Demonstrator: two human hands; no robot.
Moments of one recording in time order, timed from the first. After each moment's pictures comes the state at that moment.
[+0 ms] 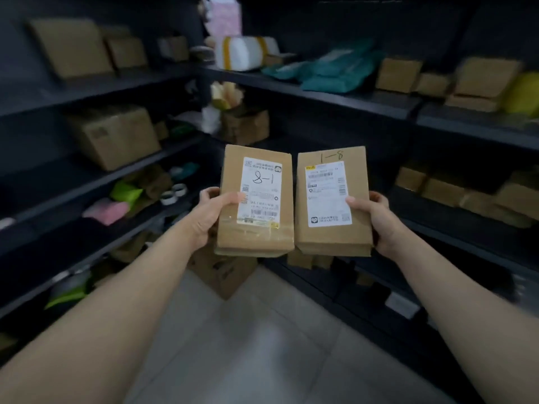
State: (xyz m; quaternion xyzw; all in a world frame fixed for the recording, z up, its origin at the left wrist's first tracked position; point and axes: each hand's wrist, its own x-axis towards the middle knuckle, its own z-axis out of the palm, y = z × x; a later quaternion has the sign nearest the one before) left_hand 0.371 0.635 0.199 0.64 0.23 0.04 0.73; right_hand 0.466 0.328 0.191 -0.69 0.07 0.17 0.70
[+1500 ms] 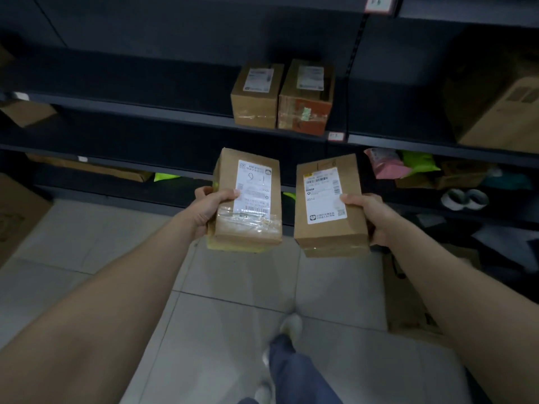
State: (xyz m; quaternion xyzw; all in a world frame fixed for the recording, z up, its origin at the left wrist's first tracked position) left_hand 0.005 1.147 0.044 0.35 0.63 0.29 0.64; right_hand 0.334 1.078 0.059 -0.72 -0.18 0.57 0.36
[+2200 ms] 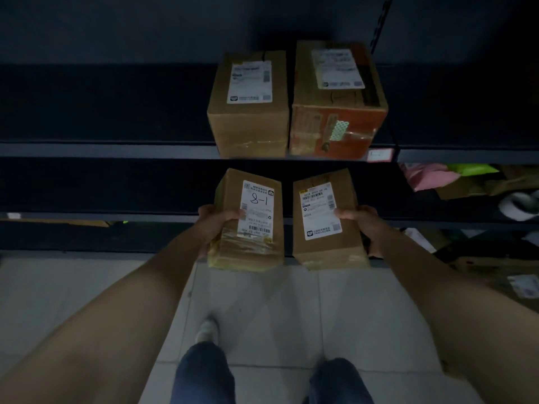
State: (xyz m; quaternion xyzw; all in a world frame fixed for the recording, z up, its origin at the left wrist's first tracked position) left_hand 0.017 1.400 -0.112 0.37 0.62 0.19 0.67; right_hand 0.326 1.296 -0.109 -0.72 -0.12 0.55 0.40
